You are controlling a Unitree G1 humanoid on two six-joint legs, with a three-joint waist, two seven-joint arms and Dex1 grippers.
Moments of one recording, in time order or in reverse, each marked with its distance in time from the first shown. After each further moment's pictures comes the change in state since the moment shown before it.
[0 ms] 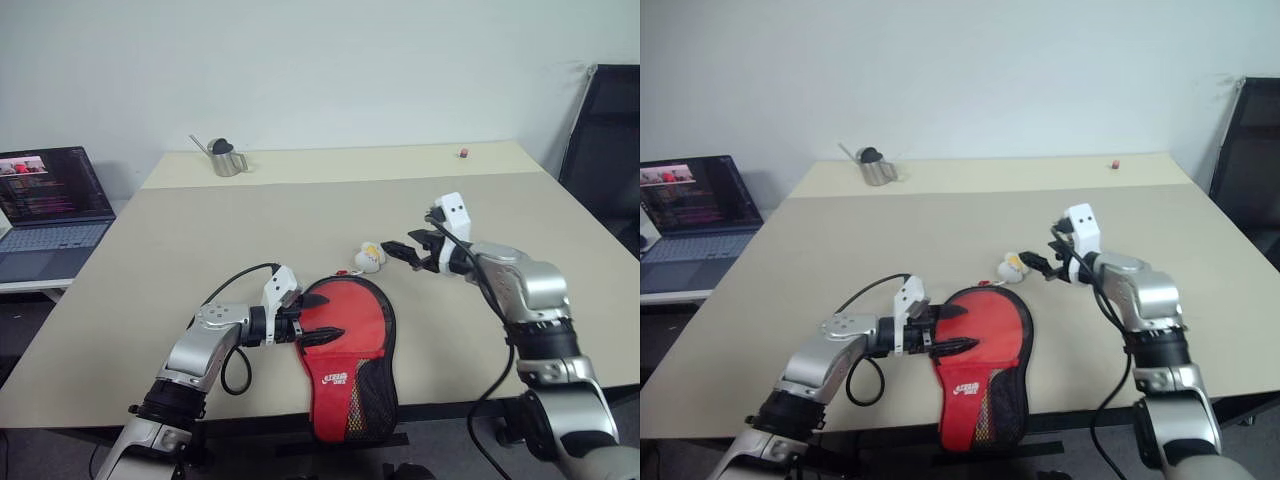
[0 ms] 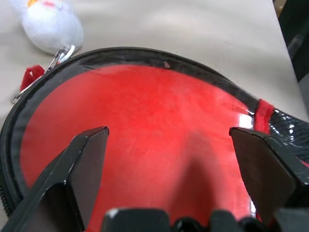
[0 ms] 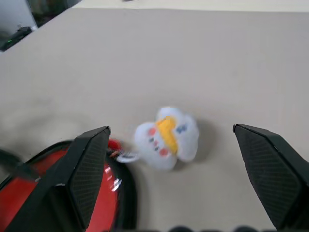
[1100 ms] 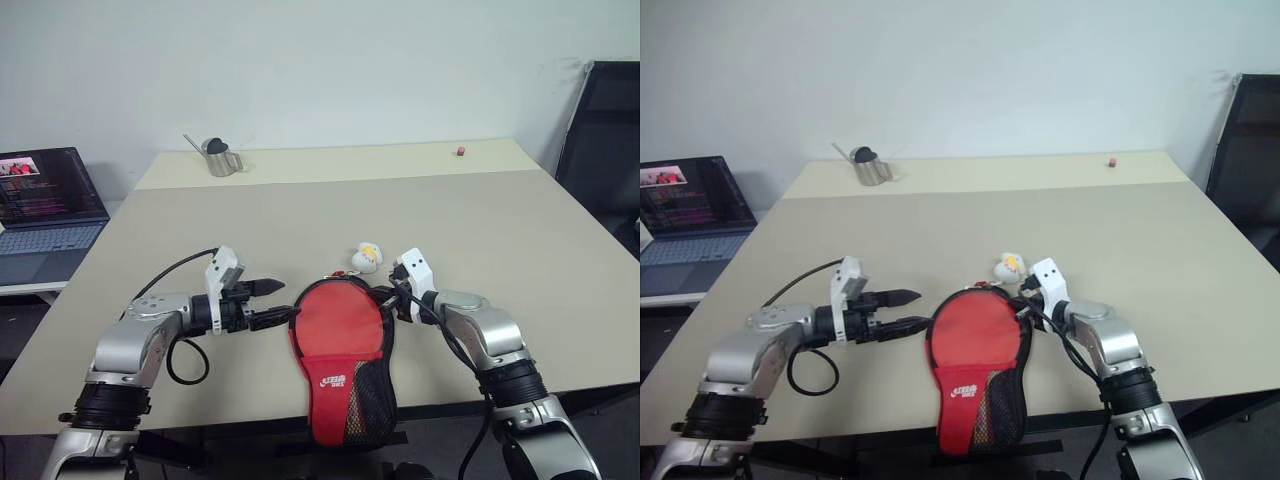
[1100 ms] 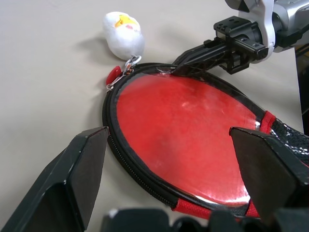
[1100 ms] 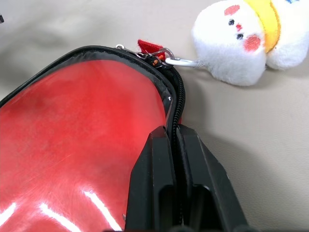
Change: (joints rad) left arm 0.052 0.192 0.191 -0.098 -0.159 0.195 -0.026; right arm 0.259 0.090 0.131 -0.150 -0.103 -0.016 0.064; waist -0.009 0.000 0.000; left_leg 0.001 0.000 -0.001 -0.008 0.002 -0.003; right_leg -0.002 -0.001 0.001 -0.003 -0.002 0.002
